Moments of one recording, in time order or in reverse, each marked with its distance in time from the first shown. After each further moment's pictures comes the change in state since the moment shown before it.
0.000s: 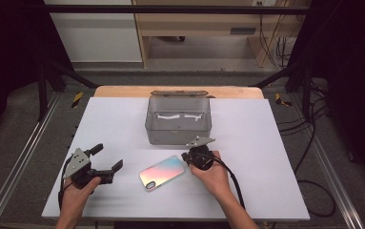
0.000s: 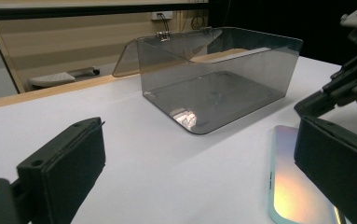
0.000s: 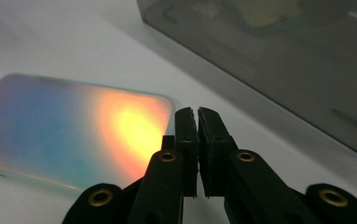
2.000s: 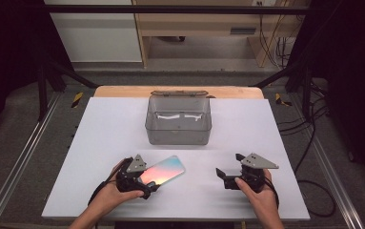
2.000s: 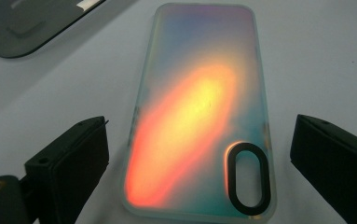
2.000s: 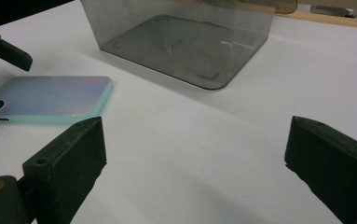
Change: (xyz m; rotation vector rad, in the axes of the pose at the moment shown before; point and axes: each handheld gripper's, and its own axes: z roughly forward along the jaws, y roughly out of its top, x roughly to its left) left arm -0.080 -0.006 0.084 0.558 -0.285 0.147; right arm -0.048 -0.081 -0.108 -0.269 -0.095 0.061
